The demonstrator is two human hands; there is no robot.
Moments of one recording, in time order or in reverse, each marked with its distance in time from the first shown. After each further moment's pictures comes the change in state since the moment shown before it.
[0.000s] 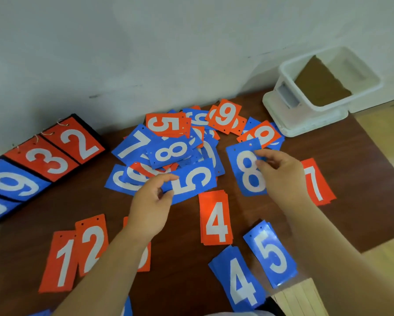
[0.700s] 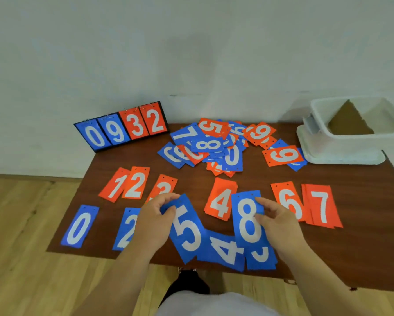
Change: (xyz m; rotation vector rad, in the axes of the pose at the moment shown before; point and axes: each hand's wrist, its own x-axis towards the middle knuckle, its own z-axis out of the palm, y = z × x) left_hand -0.215 0.008 0.056 -0.166 0.445 -0.160; right_hand -0.106 0.078 -0.073 0.031 -0.539 0.021
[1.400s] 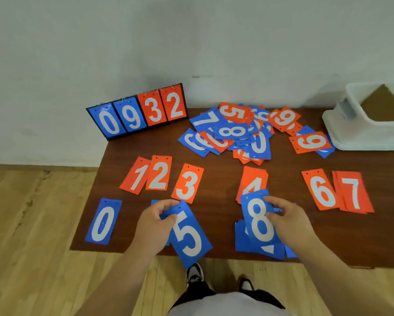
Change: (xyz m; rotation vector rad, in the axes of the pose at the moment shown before) left_hand 0.032 -0.095 -0.096 -0.010 -0.123 -0.139; right_hand -0.018 -0.018 0.096 -0.217 0.047 0.085
